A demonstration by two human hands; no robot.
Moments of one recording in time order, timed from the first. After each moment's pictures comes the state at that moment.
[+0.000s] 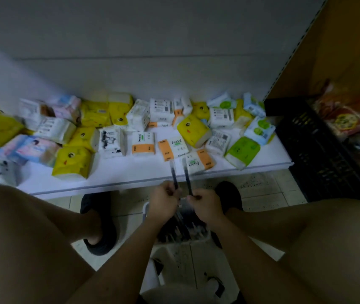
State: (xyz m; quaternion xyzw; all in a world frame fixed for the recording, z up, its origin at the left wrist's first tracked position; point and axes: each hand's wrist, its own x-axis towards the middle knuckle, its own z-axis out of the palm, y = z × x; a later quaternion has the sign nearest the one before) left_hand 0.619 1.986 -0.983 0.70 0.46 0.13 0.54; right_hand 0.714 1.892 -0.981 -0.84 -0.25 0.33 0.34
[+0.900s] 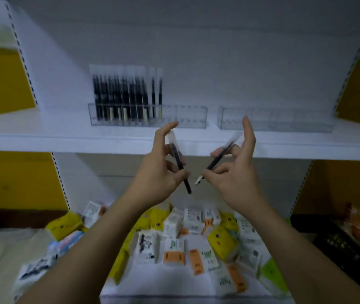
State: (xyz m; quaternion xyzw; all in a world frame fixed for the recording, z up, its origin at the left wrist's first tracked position) left_hand 0.575 2.099 -0.633 0.82 0.15 0.42 0.35; right_hand 0.723 1.994 -0.642 -0.60 -0.52 0.02 0.61
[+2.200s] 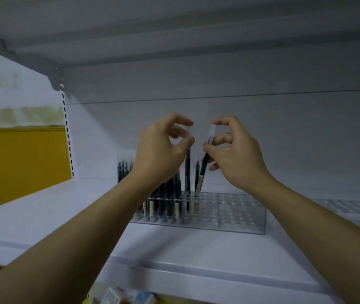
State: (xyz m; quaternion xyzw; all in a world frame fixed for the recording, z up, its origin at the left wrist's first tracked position) left_hand 0.613 2.248 -0.460 0.80 0.24 0.55 0.07; right_hand 0.770 2.200 -0.477 -0.50 -0.60 -0.01 0.62
